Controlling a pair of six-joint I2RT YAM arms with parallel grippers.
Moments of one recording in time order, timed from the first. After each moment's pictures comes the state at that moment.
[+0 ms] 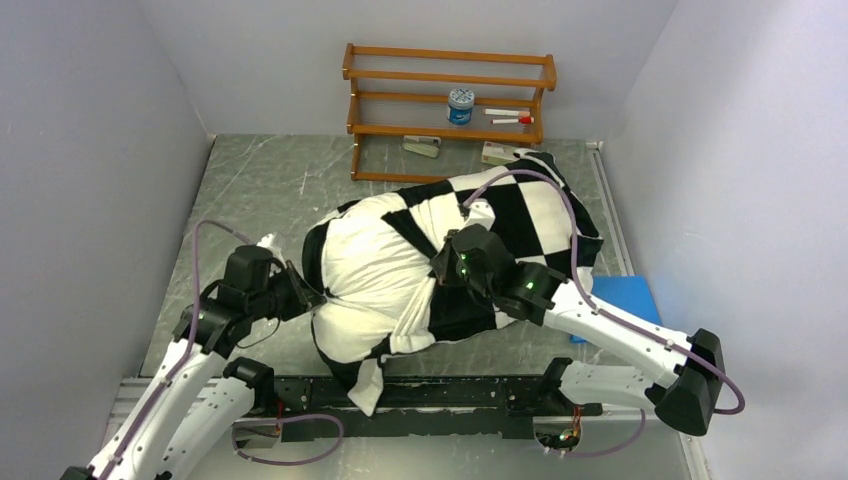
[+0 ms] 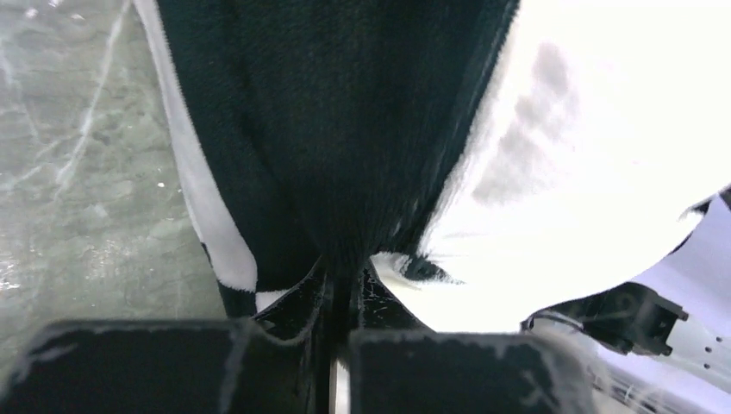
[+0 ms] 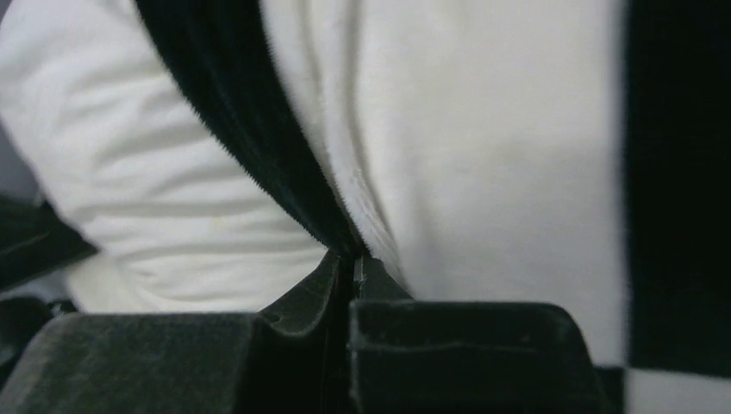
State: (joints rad) left arm -0.35 0.65 0.64 -0.76 0.21 -0.75; right arm 0.96 1.10 0.89 -0.37 0.30 0.66
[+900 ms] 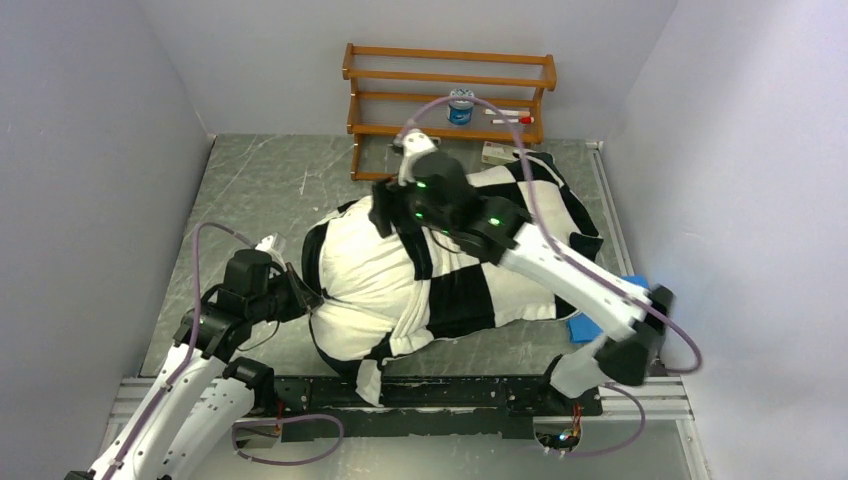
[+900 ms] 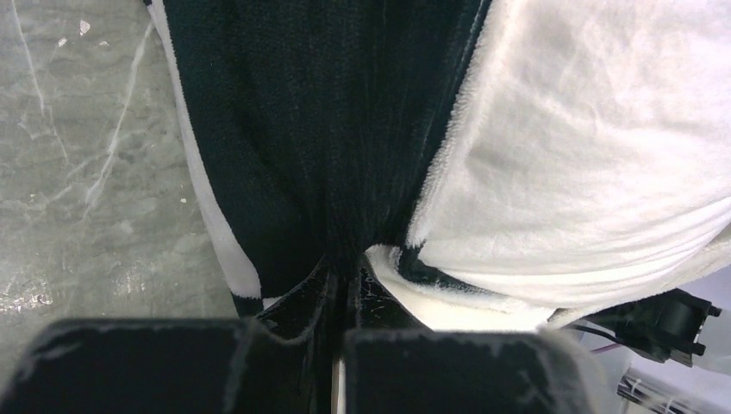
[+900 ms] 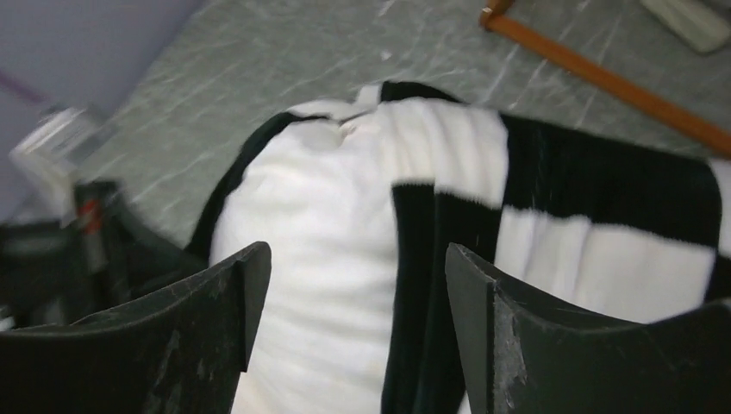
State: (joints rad) left arm -0.36 0.58 0.60 -0.75 0.16 -0.71; right arm 0.92 1.38 1.48 -0.52 0.12 0.31
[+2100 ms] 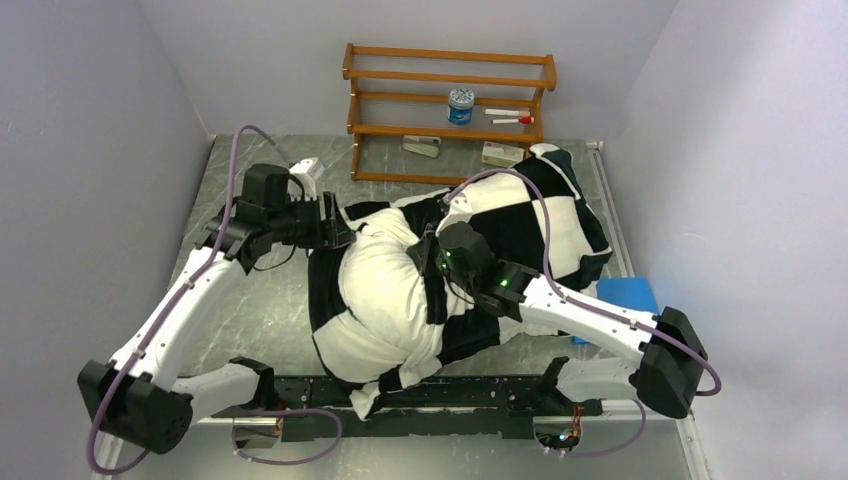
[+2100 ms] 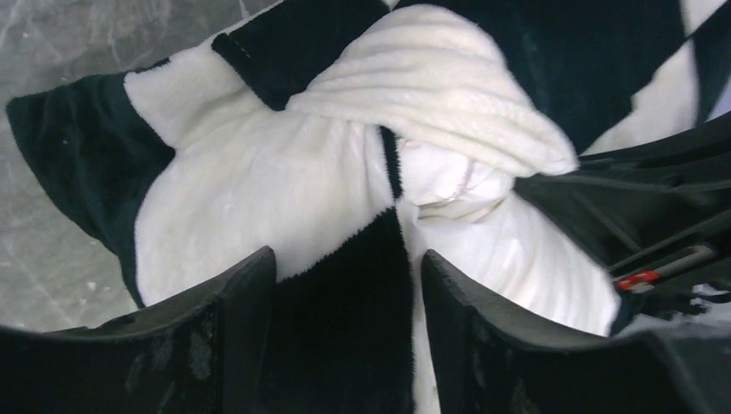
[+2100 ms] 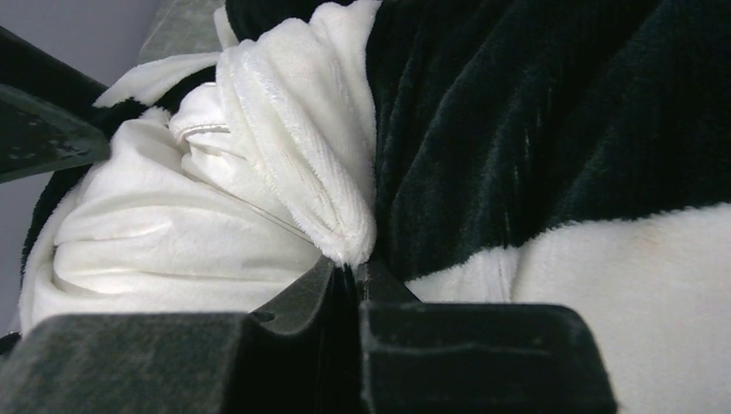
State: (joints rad) left arm -0.35 1.10 1.08 -0.64 0.33 -0.39; right arm 0.95 1.23 0.84 -0.05 0.29 0.60
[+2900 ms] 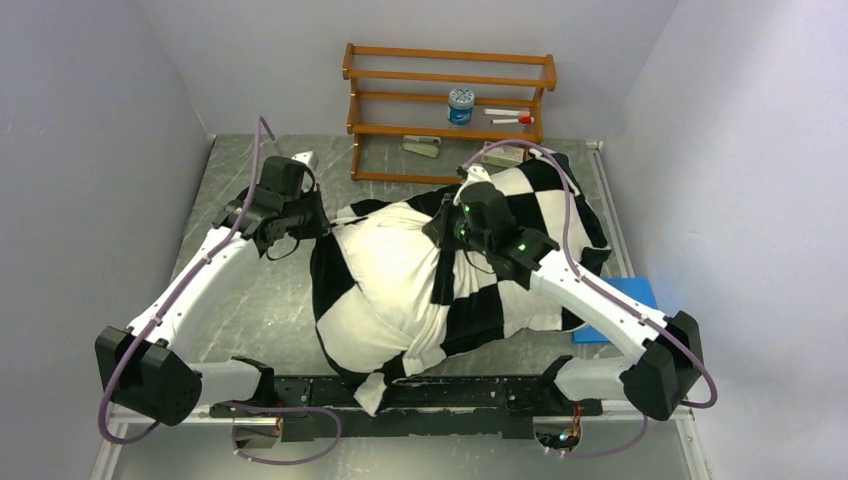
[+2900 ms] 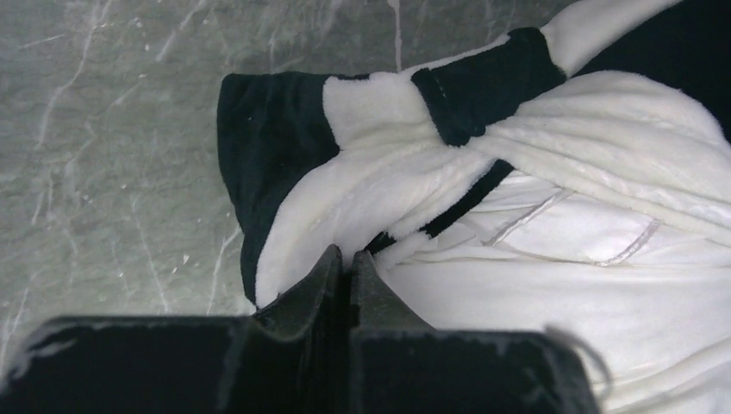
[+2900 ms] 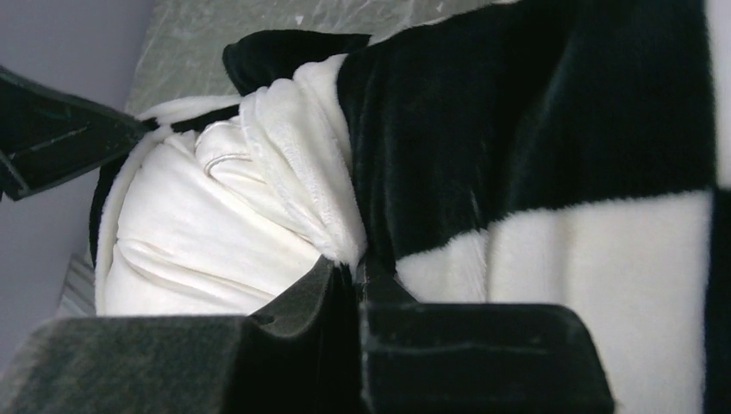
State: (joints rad) left arm -0.37 1.26 1.16 -0.71 -0.03 -0.43; right arm 0.73 1.24 1.02 -0.28 0.14 0.61
